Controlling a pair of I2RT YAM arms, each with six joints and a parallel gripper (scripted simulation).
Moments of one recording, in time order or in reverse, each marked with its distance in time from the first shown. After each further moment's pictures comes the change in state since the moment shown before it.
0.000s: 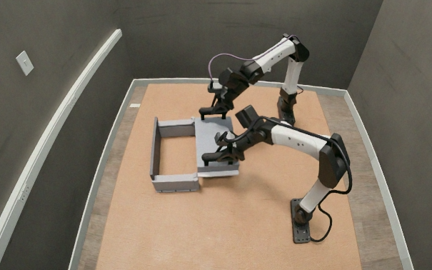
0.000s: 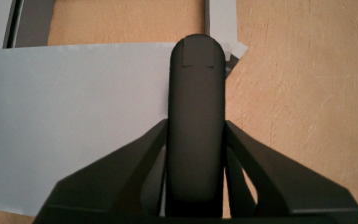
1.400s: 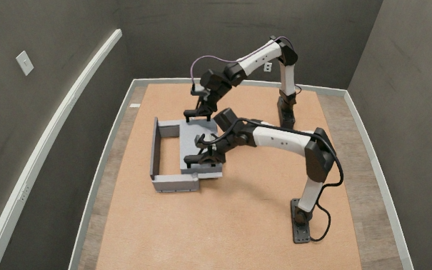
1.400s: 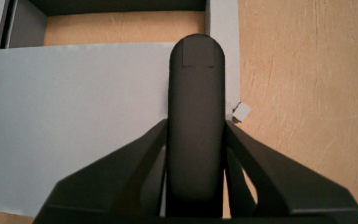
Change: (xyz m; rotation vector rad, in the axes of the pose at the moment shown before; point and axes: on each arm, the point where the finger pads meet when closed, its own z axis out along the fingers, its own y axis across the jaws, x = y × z) left arm -0.038 0.000 0.055 -0.008 0.008 0.002; right arm -0.048 -0.001 0.049 0.002 0.009 -0.001
